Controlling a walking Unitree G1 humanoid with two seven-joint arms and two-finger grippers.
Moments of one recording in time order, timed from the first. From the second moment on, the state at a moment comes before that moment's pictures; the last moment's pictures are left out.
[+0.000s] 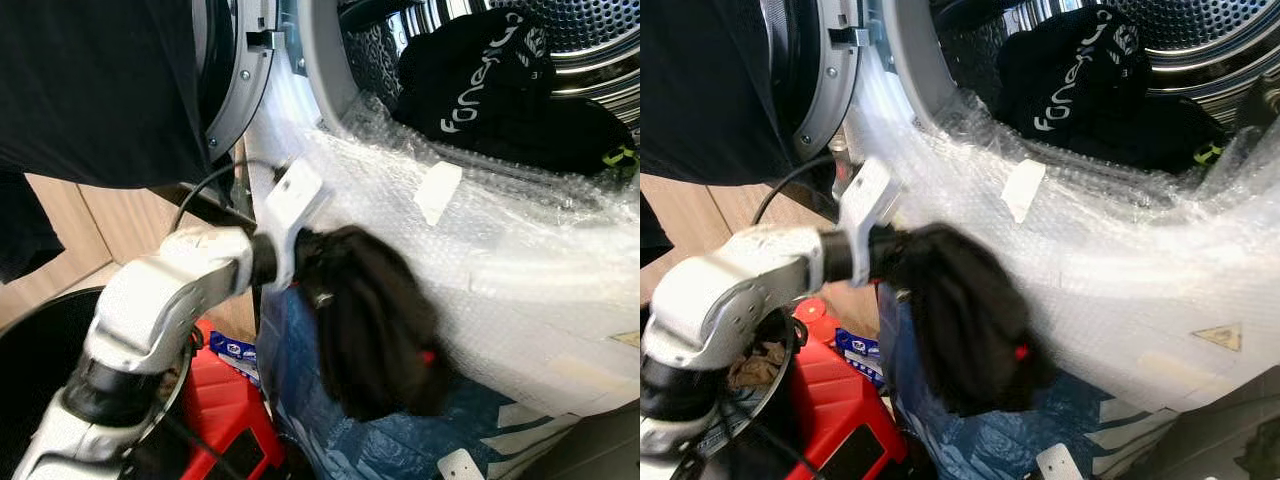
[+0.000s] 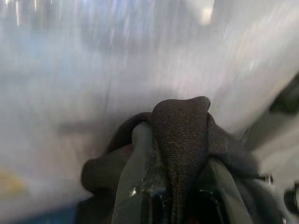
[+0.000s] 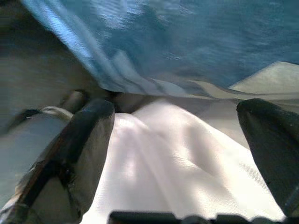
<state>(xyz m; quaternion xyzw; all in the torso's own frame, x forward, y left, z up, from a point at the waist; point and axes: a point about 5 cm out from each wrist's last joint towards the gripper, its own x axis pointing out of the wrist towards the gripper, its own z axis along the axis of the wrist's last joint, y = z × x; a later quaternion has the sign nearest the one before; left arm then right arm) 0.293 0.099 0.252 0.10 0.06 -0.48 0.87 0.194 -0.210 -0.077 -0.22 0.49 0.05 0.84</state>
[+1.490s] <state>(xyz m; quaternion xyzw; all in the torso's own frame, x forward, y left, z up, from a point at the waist) 0.274 0.063 0.164 0.06 0.16 -0.55 0.82 0.227 -0.136 0.026 0.10 0.17 0.55 0.81</state>
